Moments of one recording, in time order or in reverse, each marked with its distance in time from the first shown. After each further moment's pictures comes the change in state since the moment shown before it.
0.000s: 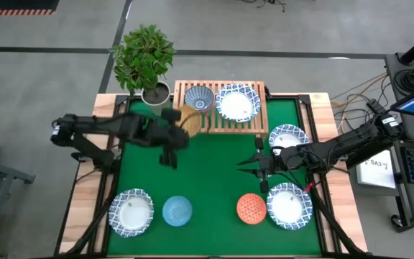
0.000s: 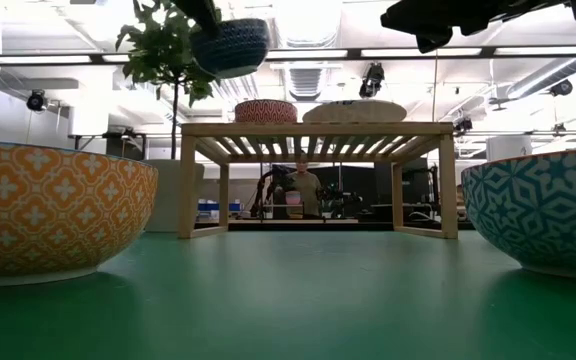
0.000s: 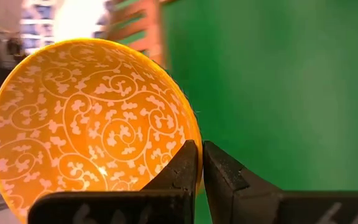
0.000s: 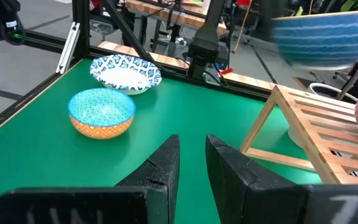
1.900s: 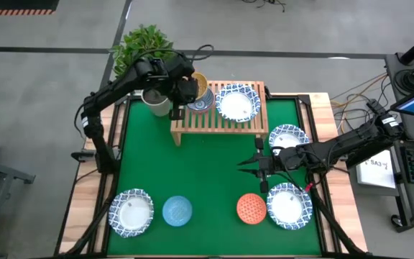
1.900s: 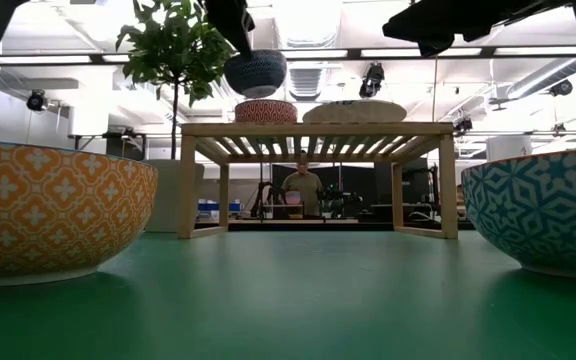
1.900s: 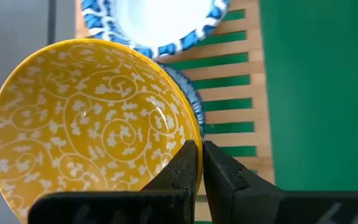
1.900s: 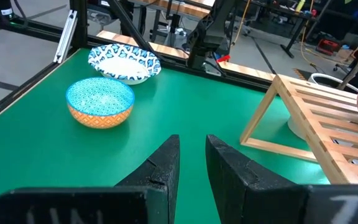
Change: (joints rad) left arm 0.508 0.306 0.542 -0.223 0.421 0.288; right arm 0.000 0.000 0.000 -0.040 0.008 0.007
